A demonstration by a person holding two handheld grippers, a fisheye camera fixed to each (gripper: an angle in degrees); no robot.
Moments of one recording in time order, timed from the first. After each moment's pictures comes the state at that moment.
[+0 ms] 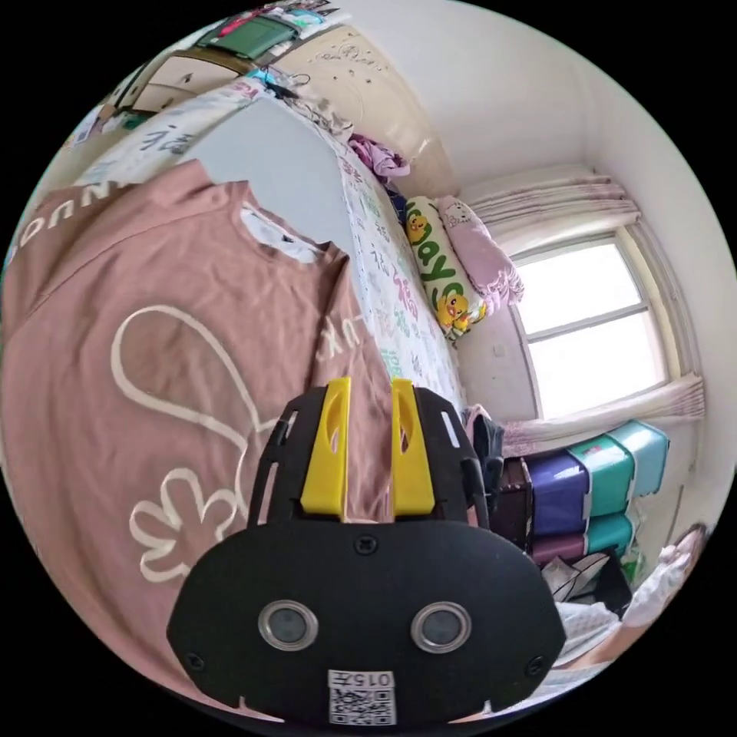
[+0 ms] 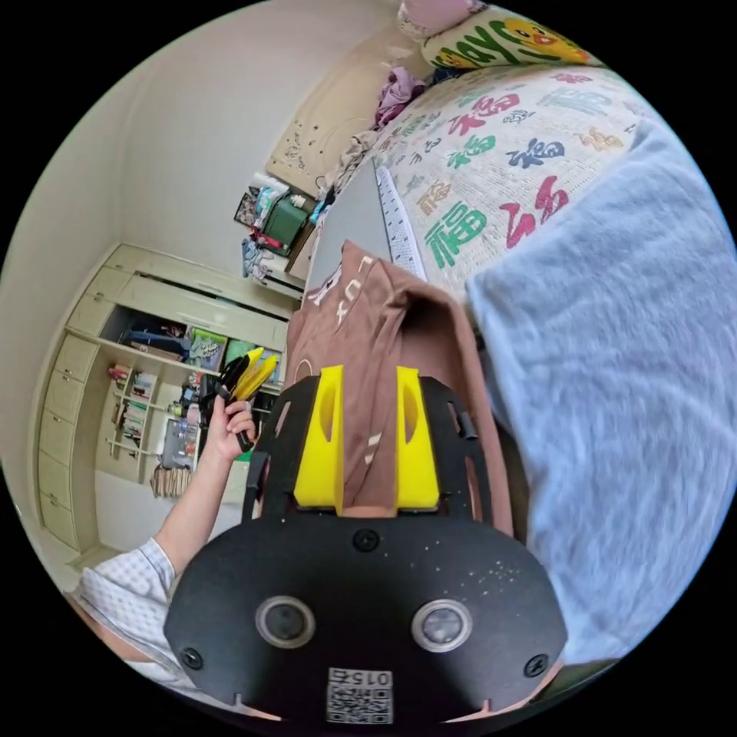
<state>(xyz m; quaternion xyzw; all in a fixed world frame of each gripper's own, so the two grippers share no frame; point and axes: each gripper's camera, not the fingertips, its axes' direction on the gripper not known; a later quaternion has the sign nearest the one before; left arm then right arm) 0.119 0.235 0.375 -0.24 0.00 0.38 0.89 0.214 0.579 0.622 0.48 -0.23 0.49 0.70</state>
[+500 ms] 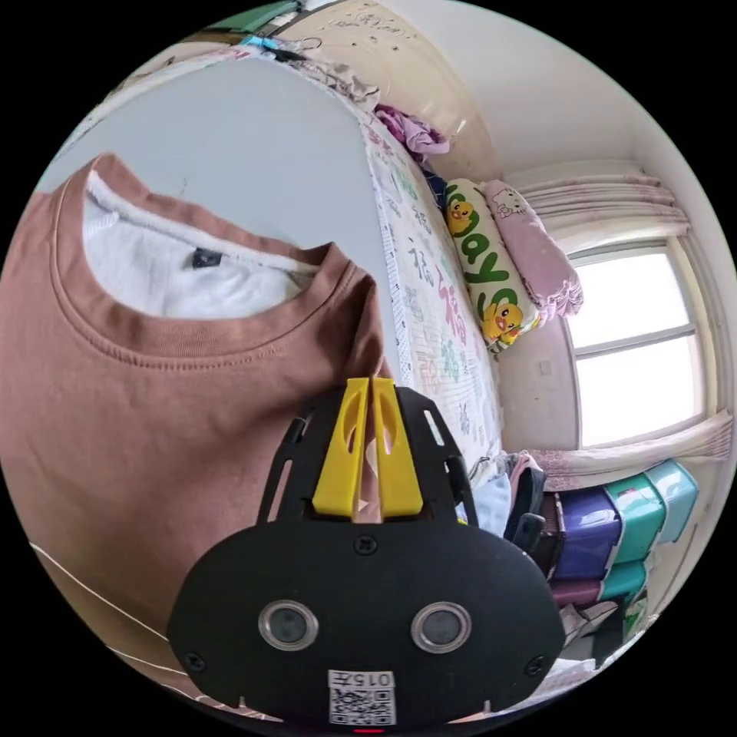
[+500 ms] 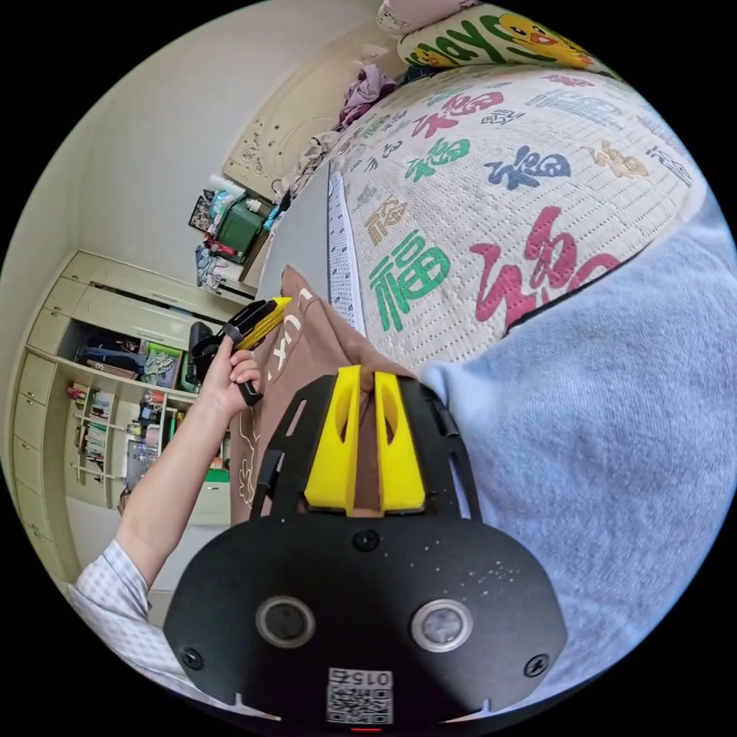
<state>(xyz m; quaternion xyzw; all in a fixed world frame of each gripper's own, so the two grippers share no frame) 0.148 0.265 0.509 -0.23 -0.06 0.43 0.87 0.298 0.576 0.629 0.44 -0.17 0.53 0.70</state>
